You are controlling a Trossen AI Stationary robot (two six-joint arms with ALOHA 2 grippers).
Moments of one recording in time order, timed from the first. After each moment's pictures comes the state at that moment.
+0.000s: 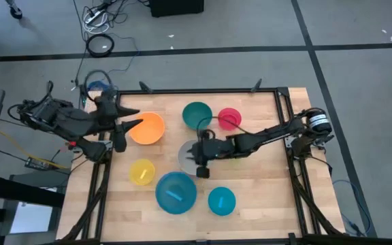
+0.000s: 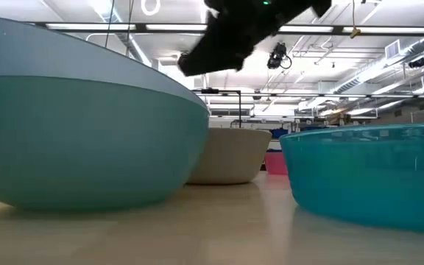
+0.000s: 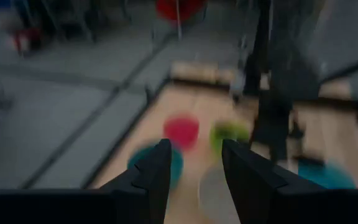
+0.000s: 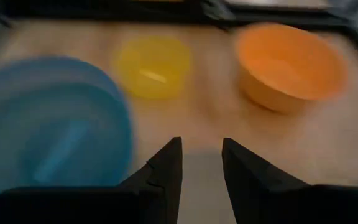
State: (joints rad) left arm -0.41 1.01 1.55 -1.05 -0.76 -0.33; right arm 0.17 1.74 1.20 -0.06 0.26 0.06
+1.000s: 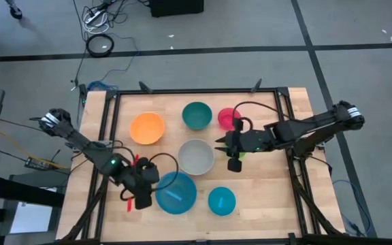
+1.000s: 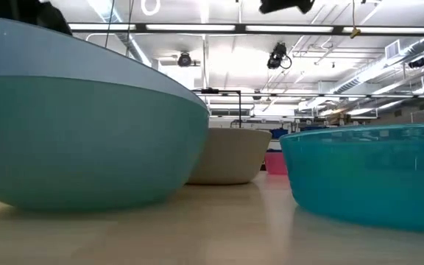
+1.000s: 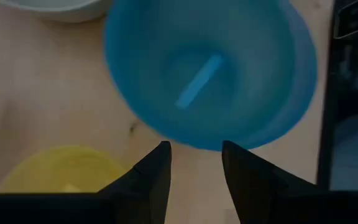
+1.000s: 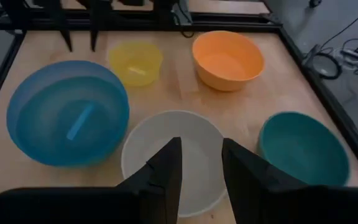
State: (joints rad) left arm -0.60 1.35 1.04 -0.80 -0.19 -0.79; right arm 0.28 1.31 1.20 -0.52 0.42 0.16
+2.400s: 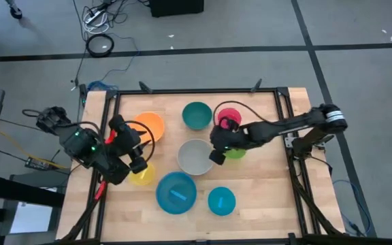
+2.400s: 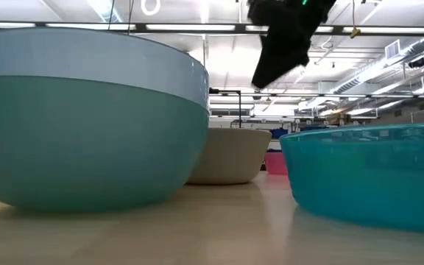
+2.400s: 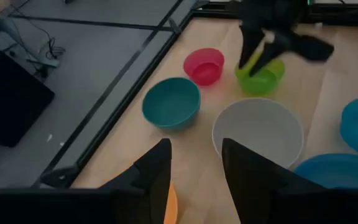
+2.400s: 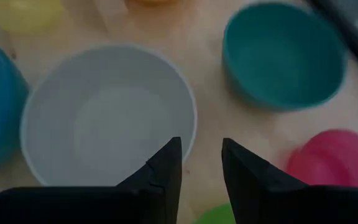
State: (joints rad) left arm -0.61 1.34 1.66 -1.50 -0.94 -0.84; right arm 0.12 1.56 1.20 -0.62 0.41 0.45
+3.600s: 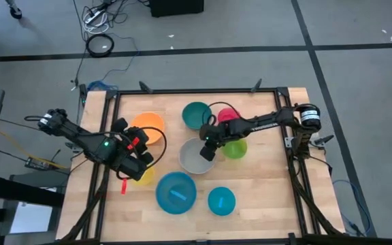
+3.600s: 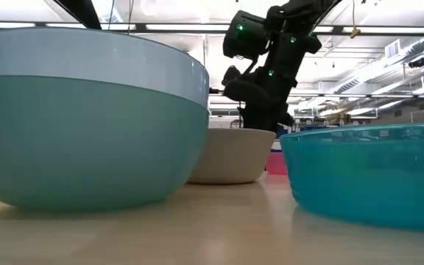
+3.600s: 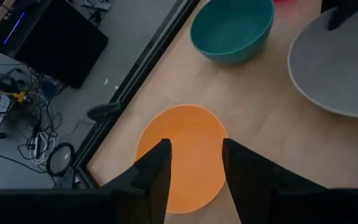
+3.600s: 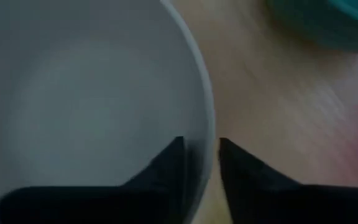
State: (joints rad) left arm -0.48 1.34 1.33 -1.57 -0.88 -1.02; right arm -0.06 1.82 1.20 -0.51 0.13 0.48
